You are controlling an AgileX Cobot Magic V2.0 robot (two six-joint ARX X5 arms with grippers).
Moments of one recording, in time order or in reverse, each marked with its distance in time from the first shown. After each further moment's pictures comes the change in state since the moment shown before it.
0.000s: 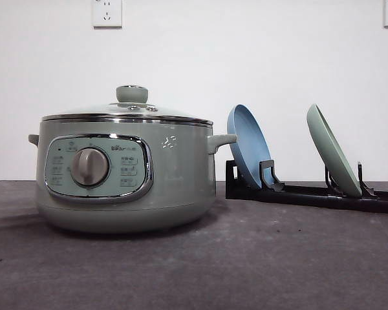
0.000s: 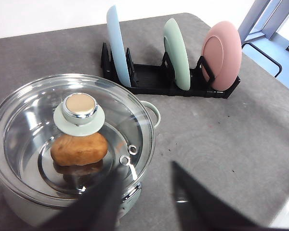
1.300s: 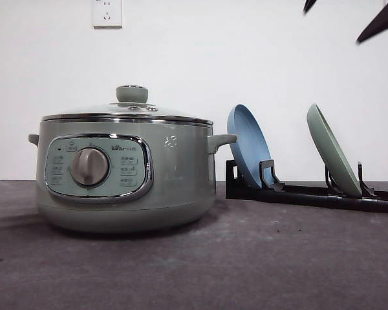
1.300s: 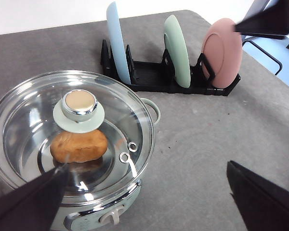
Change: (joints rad) left_arx -0.001 0.000 0.000 -0.011 0.000 0.003; right_arx -0.096 0.640 0.298 0.109 0.206 0.239
